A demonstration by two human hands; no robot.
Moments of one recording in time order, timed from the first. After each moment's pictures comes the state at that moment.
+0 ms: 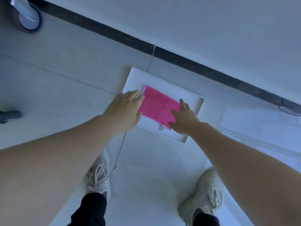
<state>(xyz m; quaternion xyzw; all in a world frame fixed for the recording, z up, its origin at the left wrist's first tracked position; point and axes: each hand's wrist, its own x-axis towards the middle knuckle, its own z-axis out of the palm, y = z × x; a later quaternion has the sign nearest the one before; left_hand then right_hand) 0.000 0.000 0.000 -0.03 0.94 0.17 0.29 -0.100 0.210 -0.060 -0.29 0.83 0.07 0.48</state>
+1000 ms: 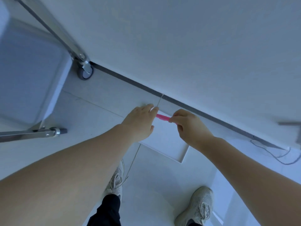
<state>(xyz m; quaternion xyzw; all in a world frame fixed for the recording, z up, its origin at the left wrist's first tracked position) -0.038 -0.027 0.169 -0.06 0.95 0.18 0.23 -0.135 0.141 0.188 -0.43 0.85 -0.19 0.26</state>
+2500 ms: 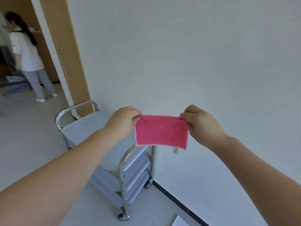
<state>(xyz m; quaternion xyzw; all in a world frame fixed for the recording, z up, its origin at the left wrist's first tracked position) 0.266 -0.160 0.982 -0.21 0.93 0.13 -0.28 0.084 0.034 1.002 -0.64 0.71 -0.22 -0.18</state>
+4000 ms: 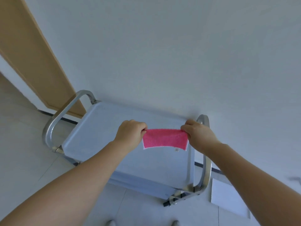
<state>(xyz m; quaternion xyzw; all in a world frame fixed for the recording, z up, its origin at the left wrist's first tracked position) 0.313 -0.613 0.796 -0.11 0.98 0.15 -0.12 0.181 -0.393 0.809 -0.45 0.89 -0.06 0.03</state>
